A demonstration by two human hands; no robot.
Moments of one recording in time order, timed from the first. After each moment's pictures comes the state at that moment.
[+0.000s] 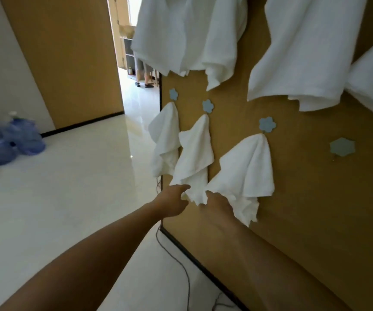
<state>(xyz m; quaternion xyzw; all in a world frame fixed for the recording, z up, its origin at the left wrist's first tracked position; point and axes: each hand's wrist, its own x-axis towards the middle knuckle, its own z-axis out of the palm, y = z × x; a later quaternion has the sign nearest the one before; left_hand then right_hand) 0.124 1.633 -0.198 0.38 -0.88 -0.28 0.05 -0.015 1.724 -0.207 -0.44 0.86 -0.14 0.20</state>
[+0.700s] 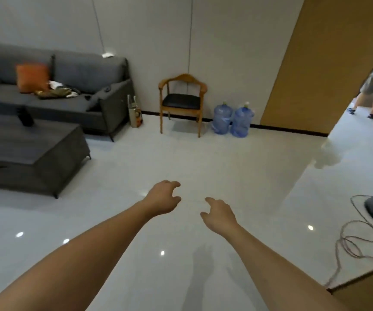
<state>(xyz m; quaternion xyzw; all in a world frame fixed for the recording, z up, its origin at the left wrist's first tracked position) 0.851 1.727 -0.216 0.79 -0.56 -0.21 0.15 0.657 1.668 -0.234 -0.80 0.53 0.01 0.28</state>
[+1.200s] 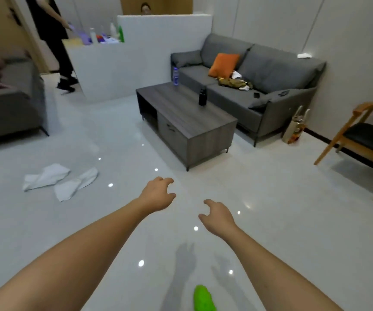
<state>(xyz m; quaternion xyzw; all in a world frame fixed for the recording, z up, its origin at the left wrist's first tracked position) 1.177 1.944 -0.250 0.96 -0.12 -0.15 0.22 1.090 1.749 -0.284 -0.93 0.15 0.15 0.31</state>
